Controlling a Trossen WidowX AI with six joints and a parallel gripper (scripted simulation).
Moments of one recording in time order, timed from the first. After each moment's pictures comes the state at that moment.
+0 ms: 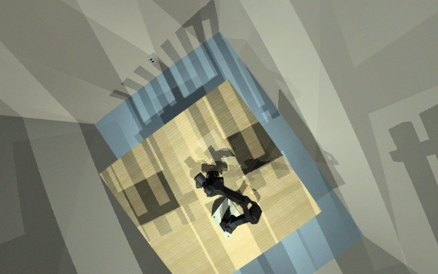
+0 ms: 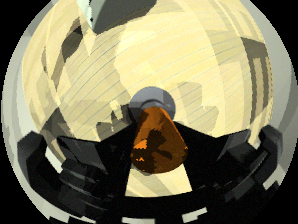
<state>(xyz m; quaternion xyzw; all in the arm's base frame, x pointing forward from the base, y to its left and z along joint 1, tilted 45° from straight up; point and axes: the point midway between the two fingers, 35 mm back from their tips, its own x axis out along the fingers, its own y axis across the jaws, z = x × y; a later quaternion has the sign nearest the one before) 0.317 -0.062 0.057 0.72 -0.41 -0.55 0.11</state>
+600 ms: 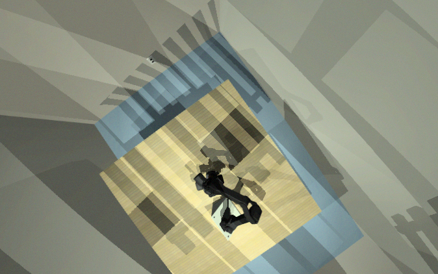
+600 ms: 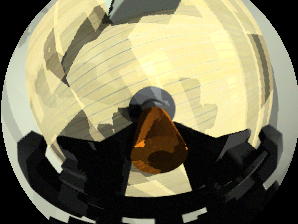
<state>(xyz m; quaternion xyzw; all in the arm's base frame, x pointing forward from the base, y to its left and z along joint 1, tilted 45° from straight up) 0.317 -0.061 0.058 0.71 -0.36 -0.59 0.18</state>
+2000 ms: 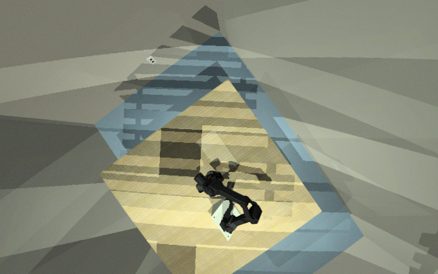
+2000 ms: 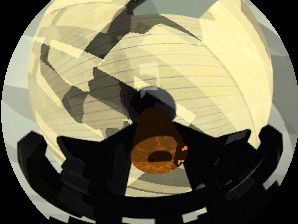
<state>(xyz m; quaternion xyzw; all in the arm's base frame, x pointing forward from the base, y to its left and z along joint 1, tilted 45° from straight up) 0.317 -0.062 0.057 0.68 -0.29 -0.62 0.25</state>
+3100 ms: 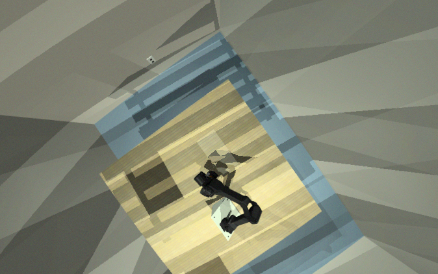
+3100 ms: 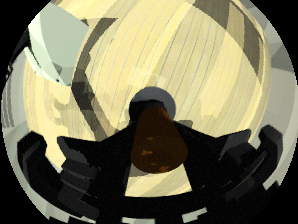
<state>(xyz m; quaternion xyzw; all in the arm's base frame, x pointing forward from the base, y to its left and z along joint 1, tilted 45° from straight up) 0.316 -0.062 0.057 0.71 -0.57 -0.38 -0.14</state>
